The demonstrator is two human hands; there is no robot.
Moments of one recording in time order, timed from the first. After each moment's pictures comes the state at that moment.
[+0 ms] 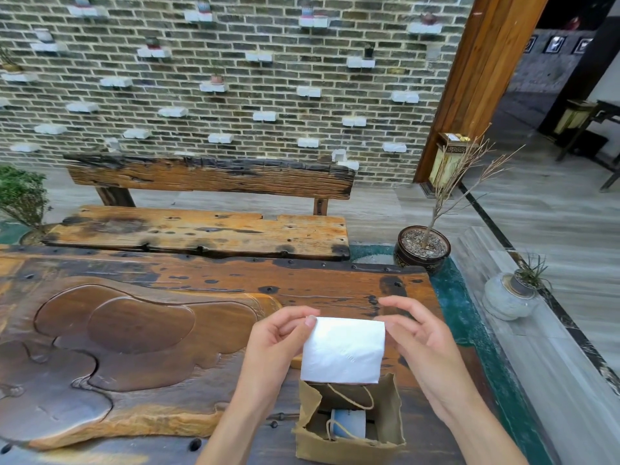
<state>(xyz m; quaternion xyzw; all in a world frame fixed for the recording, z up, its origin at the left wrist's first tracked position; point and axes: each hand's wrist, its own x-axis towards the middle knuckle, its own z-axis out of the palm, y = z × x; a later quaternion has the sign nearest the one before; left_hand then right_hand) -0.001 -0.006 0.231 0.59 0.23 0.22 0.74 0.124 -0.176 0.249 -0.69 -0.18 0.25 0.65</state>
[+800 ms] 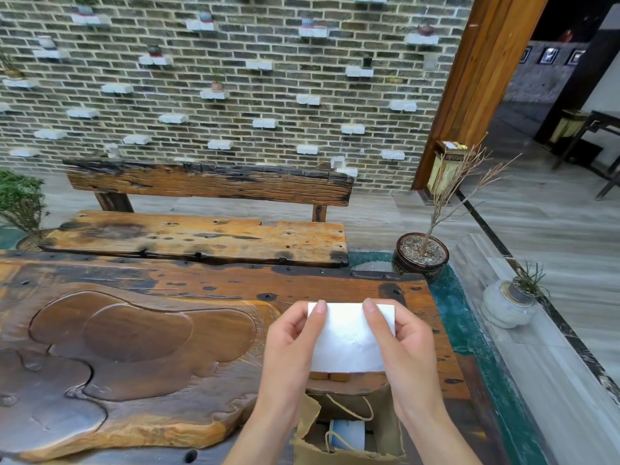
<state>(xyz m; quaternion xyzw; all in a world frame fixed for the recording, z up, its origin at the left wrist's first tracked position) 0.014 -0.031 0.258 0.55 0.23 0.26 0.76 0.093 -0.140 0.268 -0.68 -0.19 0.13 0.70</state>
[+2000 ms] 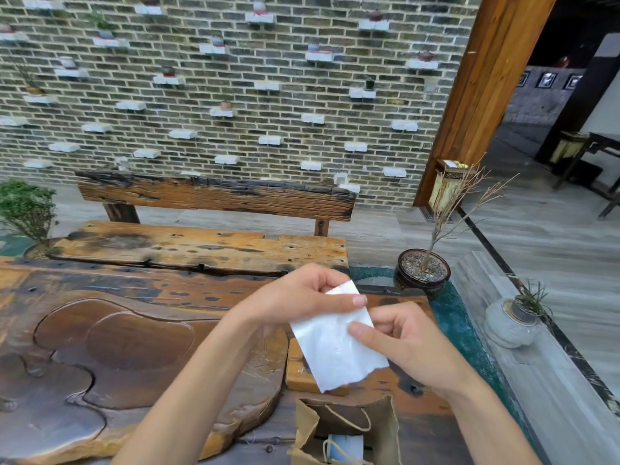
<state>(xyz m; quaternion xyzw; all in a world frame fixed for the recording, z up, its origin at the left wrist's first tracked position) 0.037 0.019 0.346 0.79 0.05 -0.04 0.60 0.124 -0.162 0.311 -0.68 -0.41 0.30 0.53</state>
